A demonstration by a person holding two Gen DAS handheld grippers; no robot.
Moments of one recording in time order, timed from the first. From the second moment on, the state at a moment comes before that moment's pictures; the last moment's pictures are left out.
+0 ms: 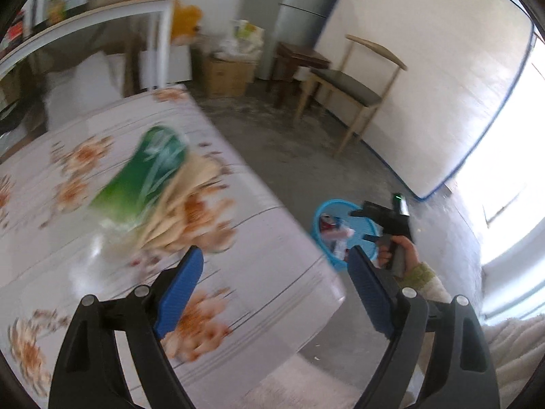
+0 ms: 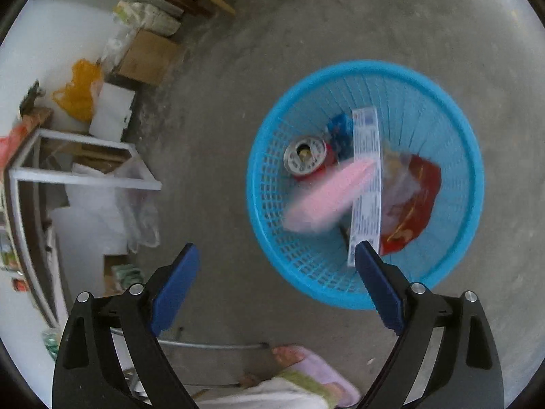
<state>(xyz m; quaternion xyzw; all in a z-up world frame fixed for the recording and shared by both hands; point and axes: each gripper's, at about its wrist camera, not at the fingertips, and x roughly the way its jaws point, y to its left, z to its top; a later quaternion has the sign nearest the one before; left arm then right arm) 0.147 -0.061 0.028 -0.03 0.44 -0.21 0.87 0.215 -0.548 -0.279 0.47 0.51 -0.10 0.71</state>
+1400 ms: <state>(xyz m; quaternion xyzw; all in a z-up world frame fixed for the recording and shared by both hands) 0.138 0.041 0.012 -0.12 0.43 -0.16 0.88 0.240 -0.560 -0.379 0.42 0.65 -0.20 0.60</state>
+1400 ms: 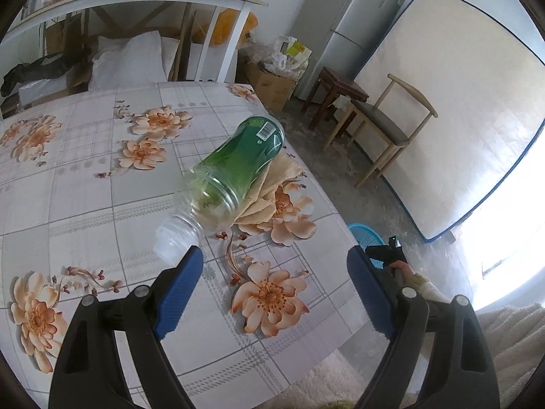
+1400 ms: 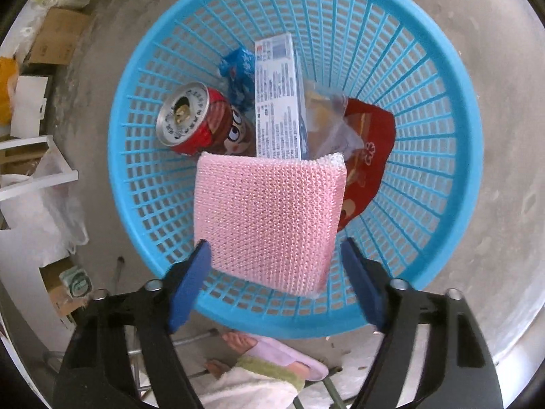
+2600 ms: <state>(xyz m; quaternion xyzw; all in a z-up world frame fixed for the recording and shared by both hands) 0.127 0.087 0.007 -0.15 0.42 -0.12 0.89 0.258 -0.437 -0.318 0.06 0.64 -0.19 0.74</state>
